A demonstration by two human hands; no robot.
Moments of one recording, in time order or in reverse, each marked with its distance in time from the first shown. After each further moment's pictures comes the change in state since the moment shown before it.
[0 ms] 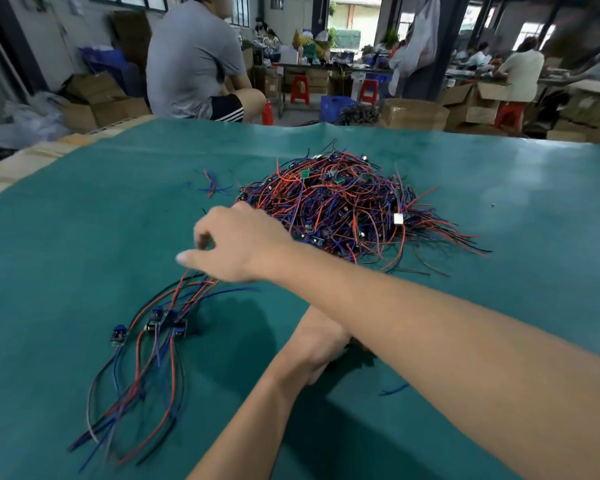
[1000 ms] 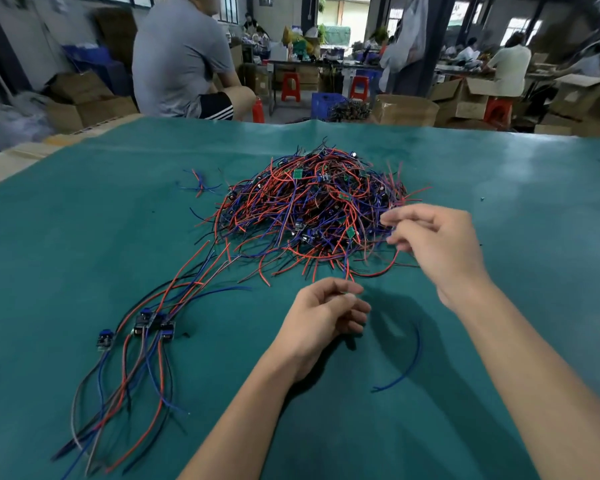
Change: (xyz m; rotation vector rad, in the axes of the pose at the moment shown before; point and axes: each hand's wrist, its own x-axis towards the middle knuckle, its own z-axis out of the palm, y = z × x) left_hand 0.000 0.013 0.003 -0.285 -0.009 0.005; right_hand -0.121 0.170 -0.031 0.776 0.727 0.473
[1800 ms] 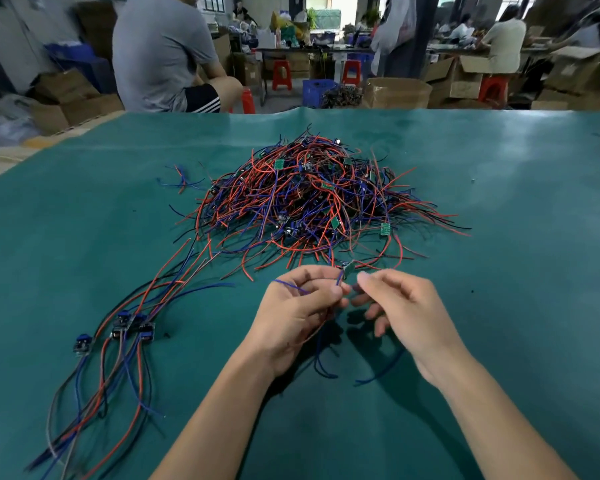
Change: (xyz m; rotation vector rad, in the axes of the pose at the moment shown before) left_hand -0.004 0.003 -0.007 -0.126 -0.024 0.029; right_hand -0.080 0.039 0.001 0.142 -0.215 0.234
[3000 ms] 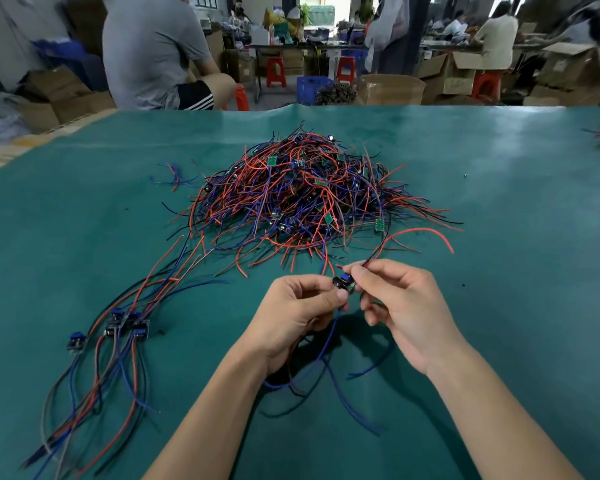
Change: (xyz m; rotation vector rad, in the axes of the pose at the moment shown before) left_hand -0.005 0.002 0.006 0.287 -0.096 0.012; right_hand 0.002 -0.002 -0.003 0.353 -0.056 0.000
